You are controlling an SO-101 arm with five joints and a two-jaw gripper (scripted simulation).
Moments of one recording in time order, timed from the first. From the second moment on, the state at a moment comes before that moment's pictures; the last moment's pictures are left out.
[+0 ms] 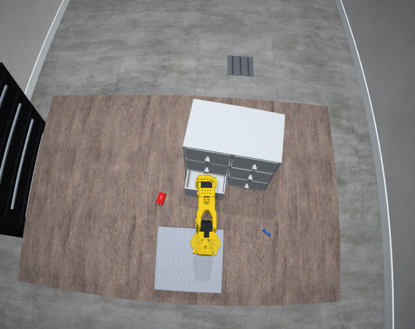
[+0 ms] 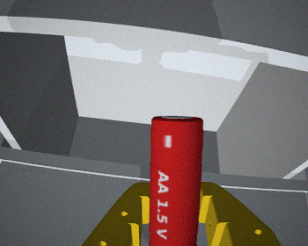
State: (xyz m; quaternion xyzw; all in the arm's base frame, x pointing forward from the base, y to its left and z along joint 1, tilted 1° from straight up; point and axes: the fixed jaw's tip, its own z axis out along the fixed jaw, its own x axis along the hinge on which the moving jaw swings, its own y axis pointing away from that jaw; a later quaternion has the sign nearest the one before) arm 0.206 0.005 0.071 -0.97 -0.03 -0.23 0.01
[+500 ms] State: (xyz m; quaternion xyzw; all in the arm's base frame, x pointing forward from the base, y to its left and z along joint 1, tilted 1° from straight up) arm 0.206 0.005 0.071 -0.97 -0.03 -0.23 0.01
